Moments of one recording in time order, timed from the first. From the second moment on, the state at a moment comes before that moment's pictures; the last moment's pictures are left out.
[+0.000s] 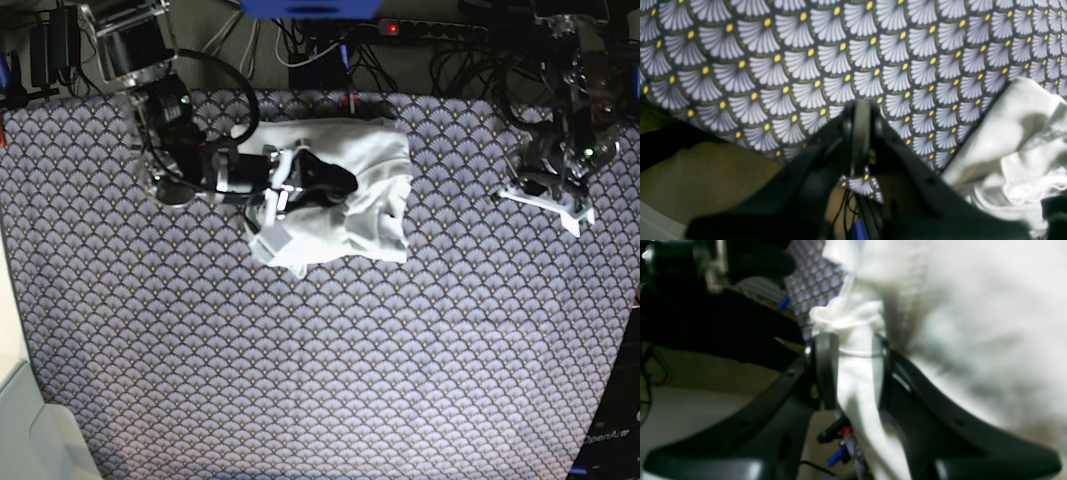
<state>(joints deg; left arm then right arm) 11.0 -19.0 -11.1 110.3 -26.3 29.3 74.0 1.5 9.5 -13.4 86.1 57.1 39.1 -55.4</state>
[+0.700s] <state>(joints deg) 12.4 -19.0 -11.3 111.0 -26.3 29.2 73.9 10.5 15.0 -13.2 86.2 57.7 39.5 -54.9</state>
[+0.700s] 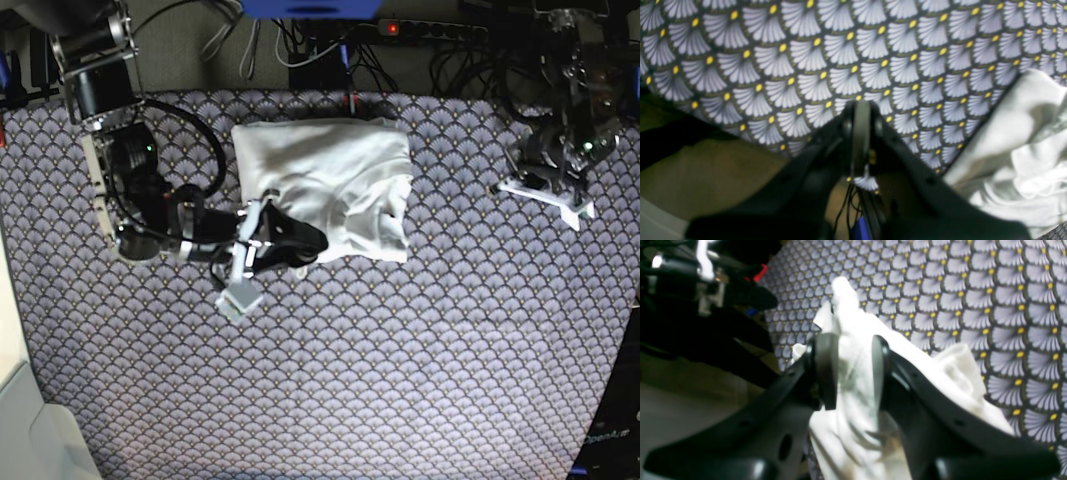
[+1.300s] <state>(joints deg) 12.4 -18.9 -11.3 111.0 -26.4 29.2 73.9 11.8 13.2 -16.2 69.2 59.1 39.9 -47.9</state>
